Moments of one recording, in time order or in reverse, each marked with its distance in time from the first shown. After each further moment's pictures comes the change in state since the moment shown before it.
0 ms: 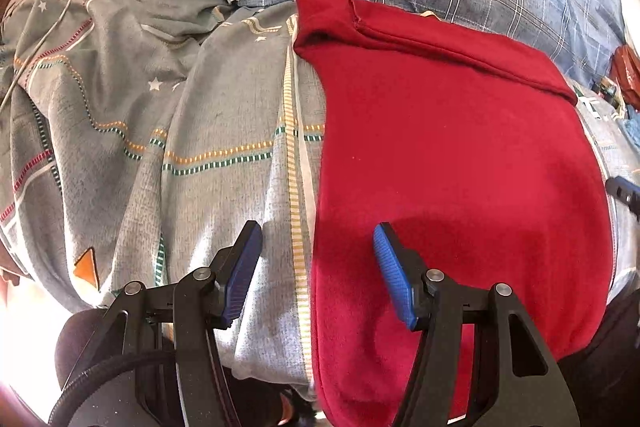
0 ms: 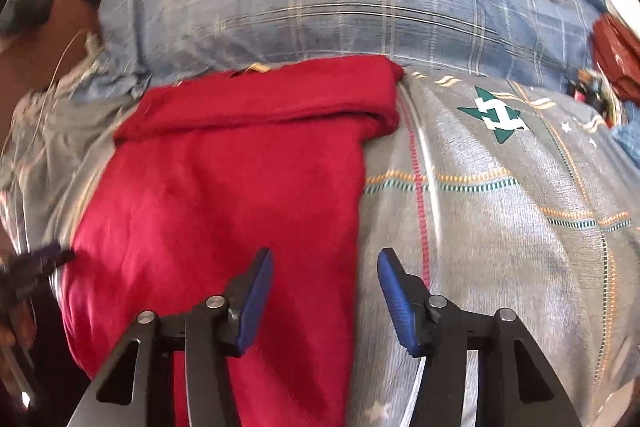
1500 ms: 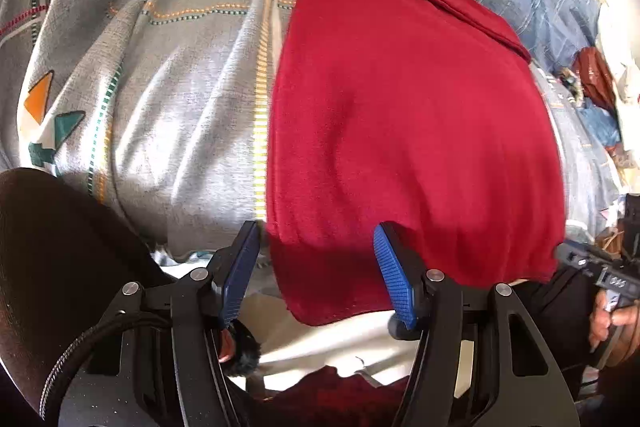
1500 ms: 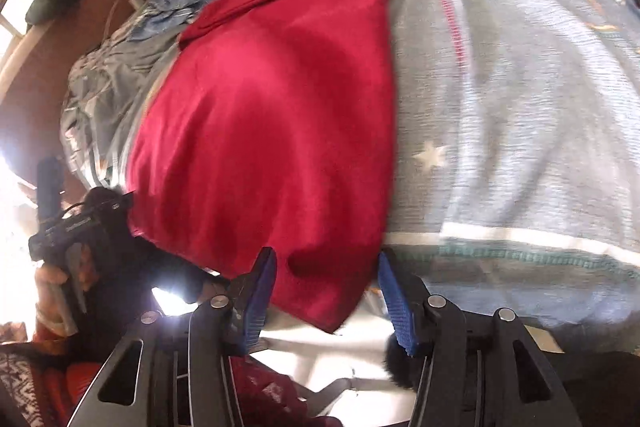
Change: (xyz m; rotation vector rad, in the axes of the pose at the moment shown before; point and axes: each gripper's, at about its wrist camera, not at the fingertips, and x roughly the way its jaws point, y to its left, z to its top) left arm -0.011 -0.001 -0.066 -0.094 0.156 -0.237; right arm -0.016 -0.013 -0.108 0.078 0.265 0.328
